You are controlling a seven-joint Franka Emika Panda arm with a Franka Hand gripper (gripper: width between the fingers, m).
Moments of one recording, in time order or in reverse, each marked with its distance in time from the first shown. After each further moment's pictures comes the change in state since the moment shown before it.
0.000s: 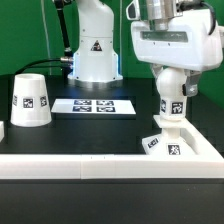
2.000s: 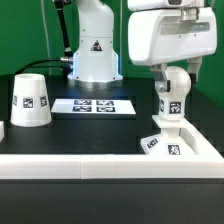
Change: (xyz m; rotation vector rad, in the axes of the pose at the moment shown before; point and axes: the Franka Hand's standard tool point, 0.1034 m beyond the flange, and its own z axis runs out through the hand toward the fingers) arm 0.003 -0.007 -0.004 -0.139 0.085 -1.974
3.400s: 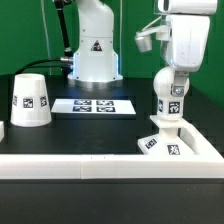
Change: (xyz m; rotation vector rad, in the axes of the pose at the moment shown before) arm -0.010 -0.007 0.007 0.007 -0.094 -0.583
